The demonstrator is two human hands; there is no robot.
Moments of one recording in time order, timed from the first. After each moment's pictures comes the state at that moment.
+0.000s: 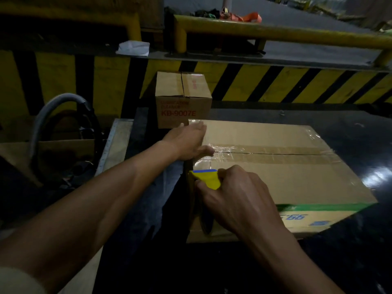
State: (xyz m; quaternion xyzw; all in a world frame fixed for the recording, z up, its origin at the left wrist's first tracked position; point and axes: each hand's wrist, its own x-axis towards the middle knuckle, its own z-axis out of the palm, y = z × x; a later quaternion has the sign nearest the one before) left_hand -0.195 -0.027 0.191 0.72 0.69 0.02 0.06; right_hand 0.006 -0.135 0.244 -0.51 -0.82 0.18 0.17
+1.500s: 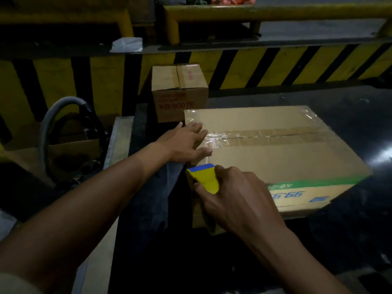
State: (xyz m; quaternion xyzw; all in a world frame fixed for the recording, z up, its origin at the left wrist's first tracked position) left_hand -0.183 -0.059 0.187 0.77 0.64 0.00 0.07; right_hand 0.029 -0.166 0.247 -0.49 -0.83 0.20 0.18
